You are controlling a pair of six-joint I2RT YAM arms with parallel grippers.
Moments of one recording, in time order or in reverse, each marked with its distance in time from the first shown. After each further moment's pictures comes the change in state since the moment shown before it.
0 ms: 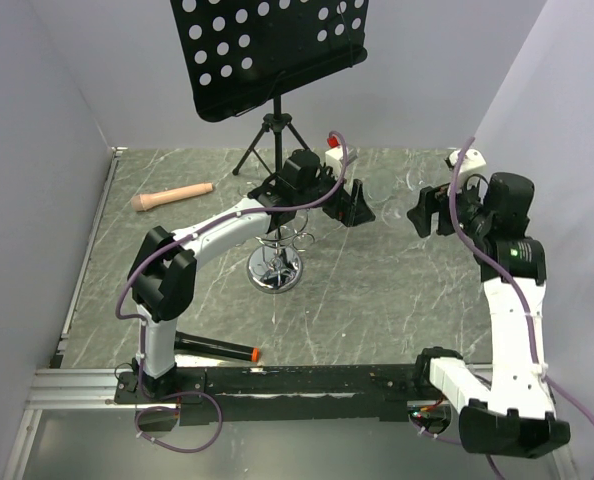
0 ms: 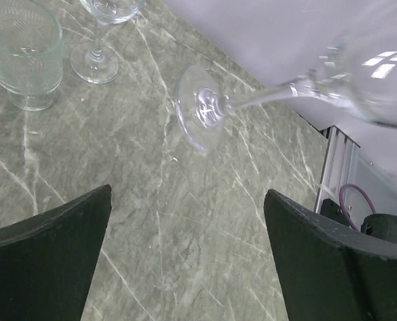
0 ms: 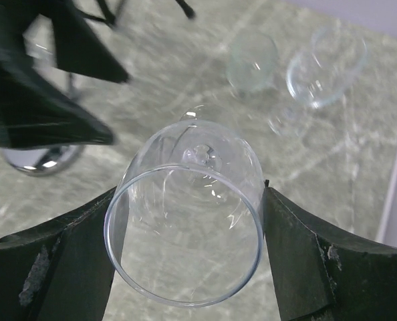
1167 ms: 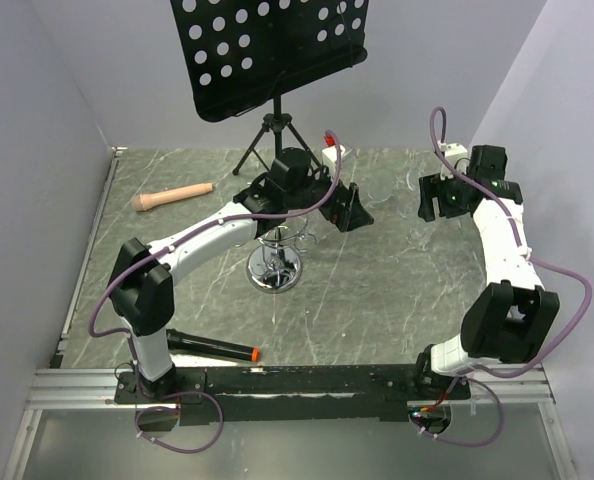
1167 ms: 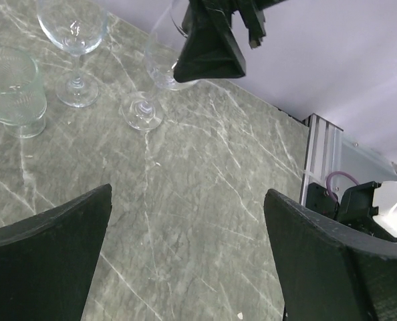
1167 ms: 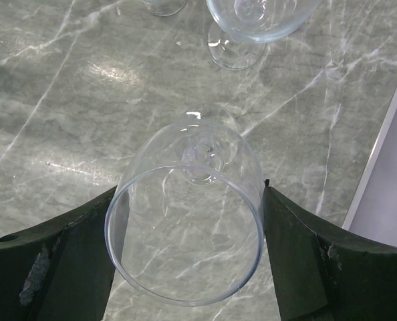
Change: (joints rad) left arm -0.023 -0.144 -0.063 -0.010 0.039 0.089; right arm -0.098 0.514 0.107 -0.021 0.155 -0.169
